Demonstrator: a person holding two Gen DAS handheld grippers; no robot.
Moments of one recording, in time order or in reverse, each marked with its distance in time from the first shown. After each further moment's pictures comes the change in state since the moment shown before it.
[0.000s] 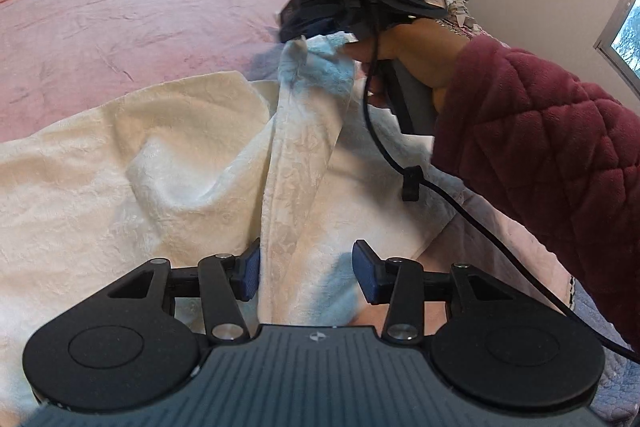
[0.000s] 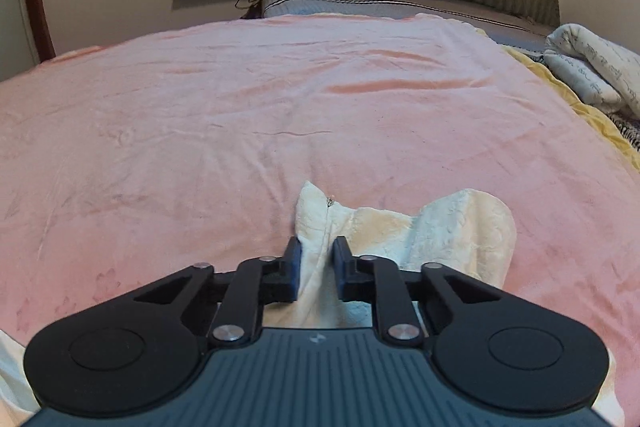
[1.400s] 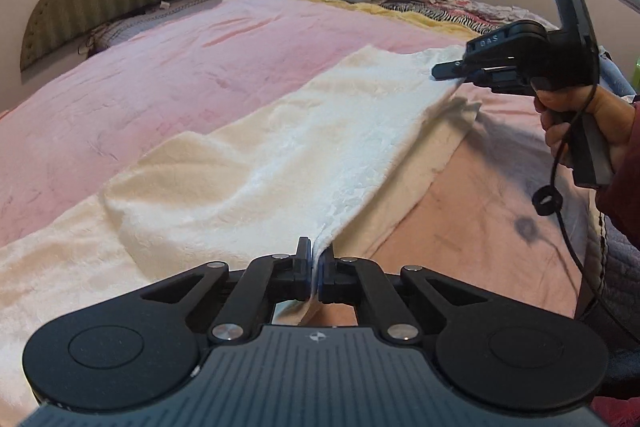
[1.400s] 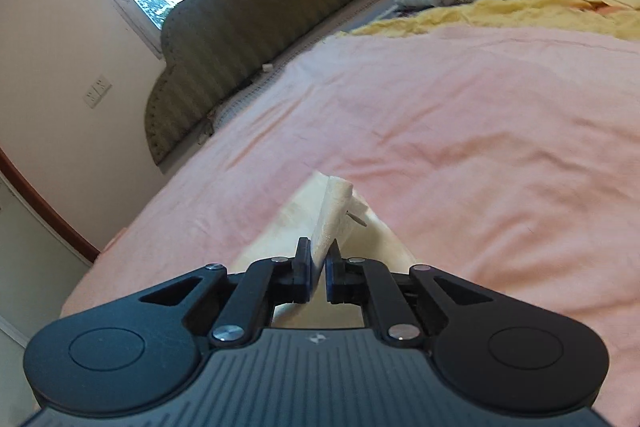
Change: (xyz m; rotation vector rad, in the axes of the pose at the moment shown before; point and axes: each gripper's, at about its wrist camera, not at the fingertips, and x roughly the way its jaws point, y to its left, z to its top) left arm -0.008 -0.067 -0.014 0.275 -0.049 0.131; right arm -0.152 -0.203 -0.144 0.641 -0.170 0.191
